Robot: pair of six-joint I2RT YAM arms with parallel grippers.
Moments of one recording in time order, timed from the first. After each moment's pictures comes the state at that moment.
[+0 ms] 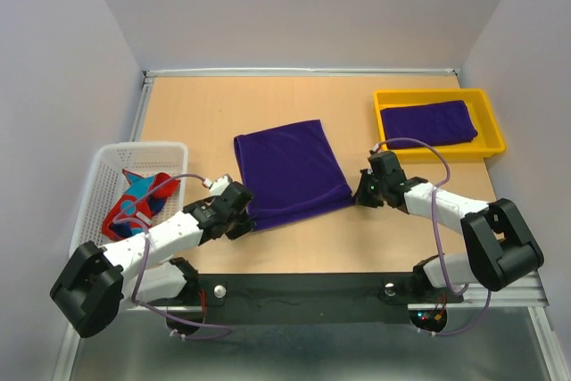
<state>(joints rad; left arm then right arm) -0.75 1.05 0.48 -0.51 -0.19 -1.14 0.41 1.37 0.58 -0.16 -0.05 0.58</state>
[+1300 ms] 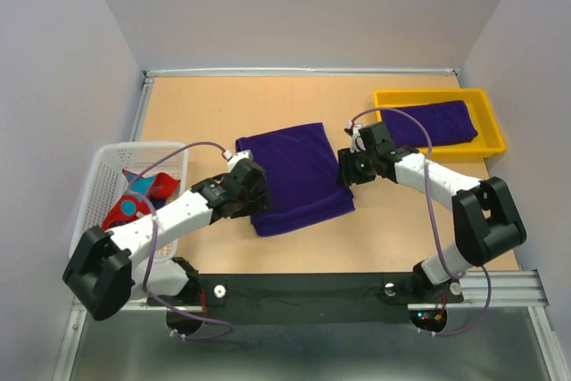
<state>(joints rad) -0.74 1.16 0.72 -0.56 -0.18 -0.87 0.41 1.51 0.91 -0.34 -0.23 0.21</state>
